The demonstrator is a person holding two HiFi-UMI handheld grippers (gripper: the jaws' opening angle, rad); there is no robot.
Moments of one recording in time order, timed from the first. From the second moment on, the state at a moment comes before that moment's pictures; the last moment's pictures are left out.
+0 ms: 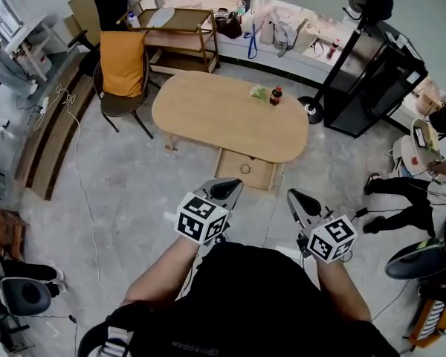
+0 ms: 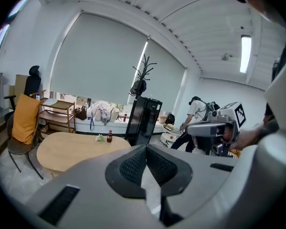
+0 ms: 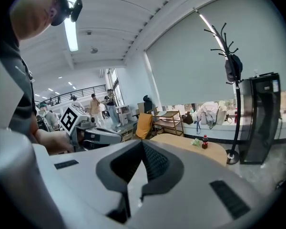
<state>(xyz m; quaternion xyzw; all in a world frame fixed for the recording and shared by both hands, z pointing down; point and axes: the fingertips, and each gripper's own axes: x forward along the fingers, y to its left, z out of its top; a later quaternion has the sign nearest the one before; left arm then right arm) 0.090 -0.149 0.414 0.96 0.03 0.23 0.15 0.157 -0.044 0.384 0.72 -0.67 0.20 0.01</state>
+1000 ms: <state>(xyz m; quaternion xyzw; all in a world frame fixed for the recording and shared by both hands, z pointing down) 0.016 0.042 0.419 0.96 -0.03 0.25 0.13 0.093 0.138 0.427 0.68 -0.70 0.21 0.03</state>
